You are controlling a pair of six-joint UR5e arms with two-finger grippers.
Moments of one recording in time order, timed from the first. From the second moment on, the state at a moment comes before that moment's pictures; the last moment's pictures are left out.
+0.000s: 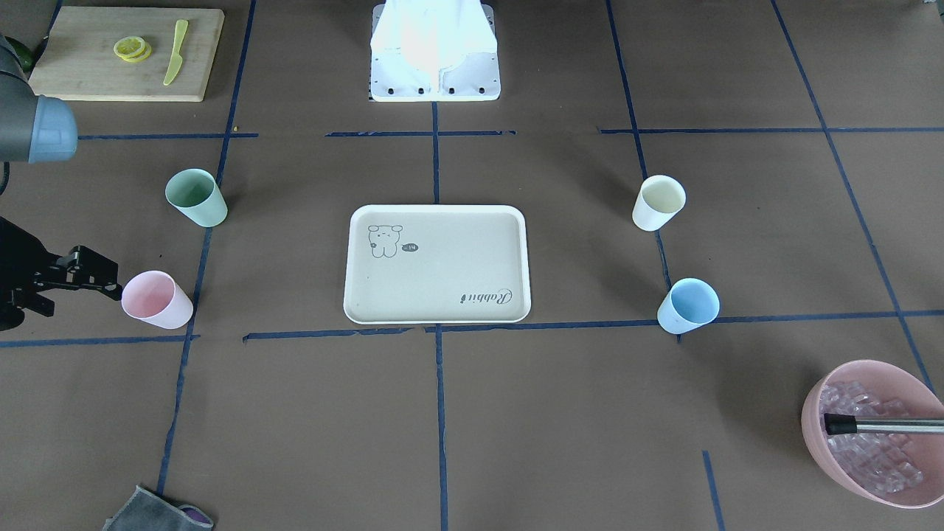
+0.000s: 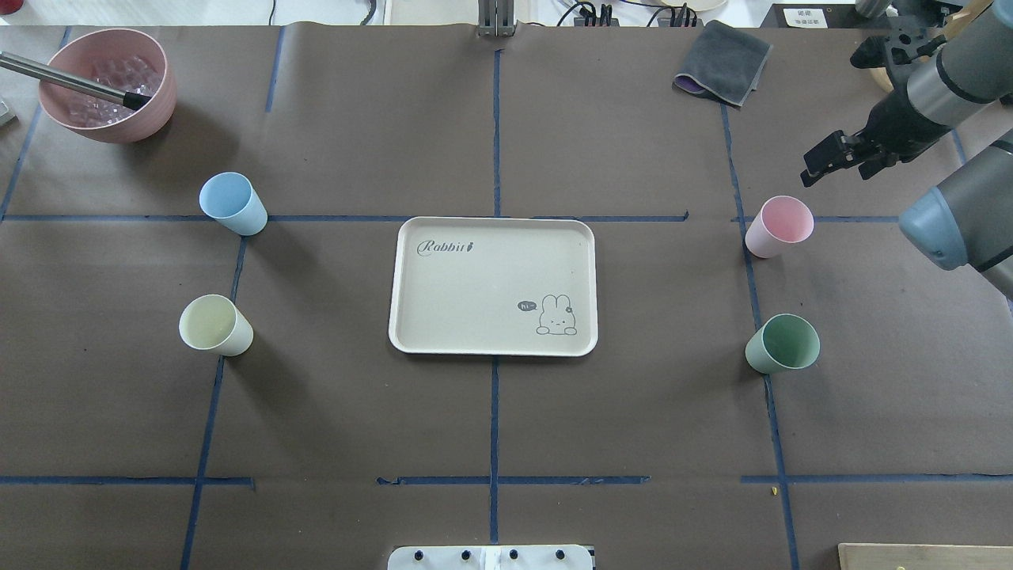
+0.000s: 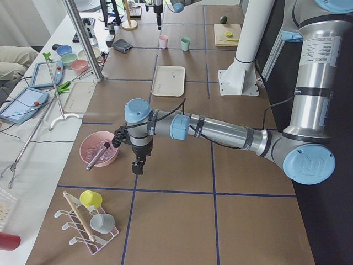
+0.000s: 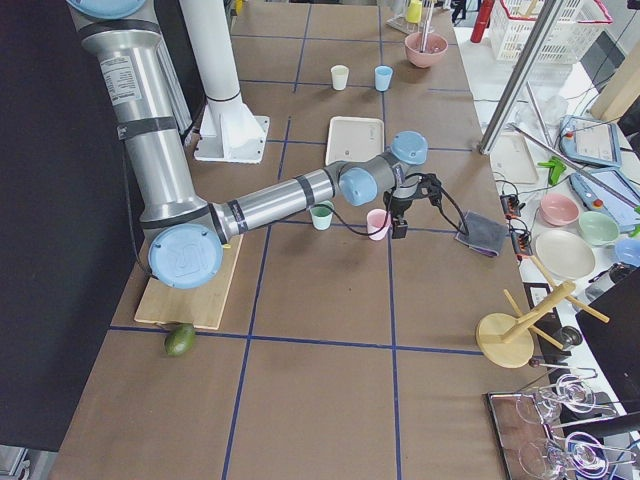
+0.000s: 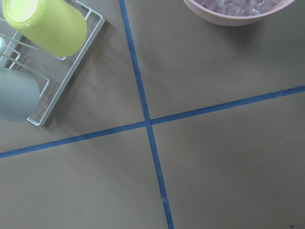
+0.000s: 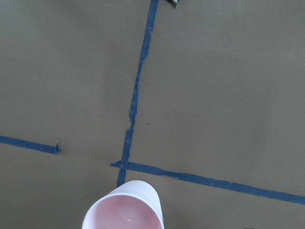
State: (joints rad) left arm -1.49 -1.62 -1.74 -1.51 -2.26 0.06; right arm 1.10 -1.27 1.59 -1.37 2.29 0.51
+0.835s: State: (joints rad) left arm -1.49 -1.62 -1.74 -1.51 -2.26 0.06; right arm 0.99 -1.27 1.53 -1.36 2.20 0.52
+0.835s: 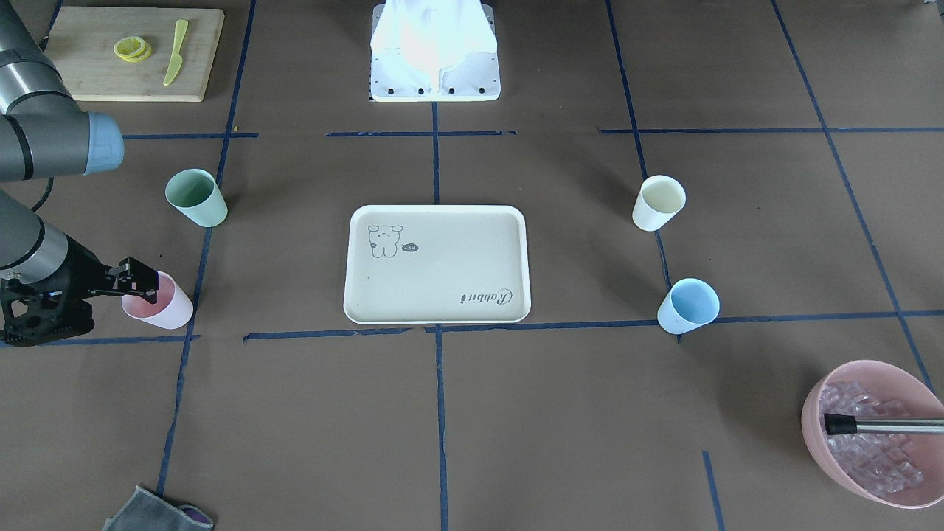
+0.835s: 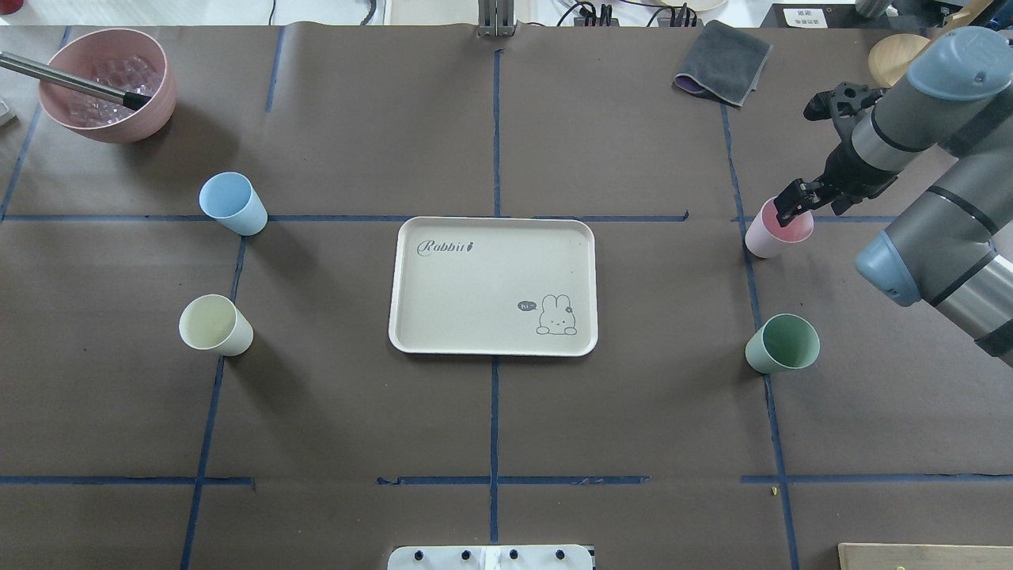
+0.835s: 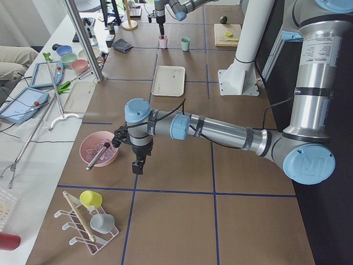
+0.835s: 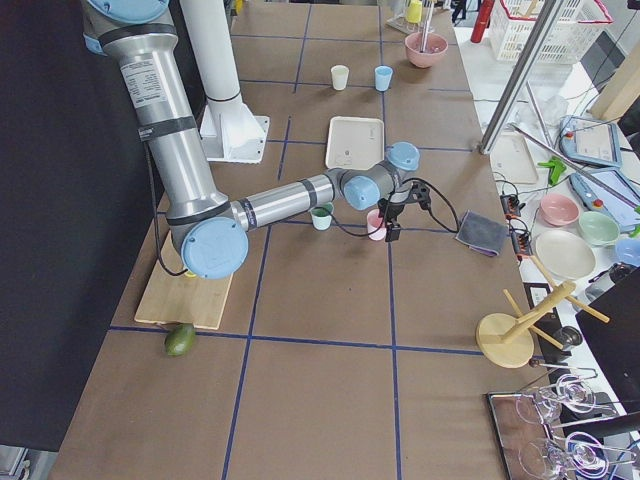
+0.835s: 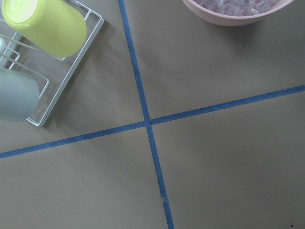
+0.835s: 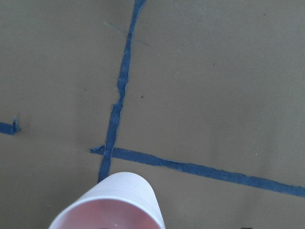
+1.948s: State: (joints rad) left arm -1.47 -1.62 -1.72 -1.54 -2.26 0.06; right arm 0.93 -1.13 1.54 -1.37 2.20 0.76
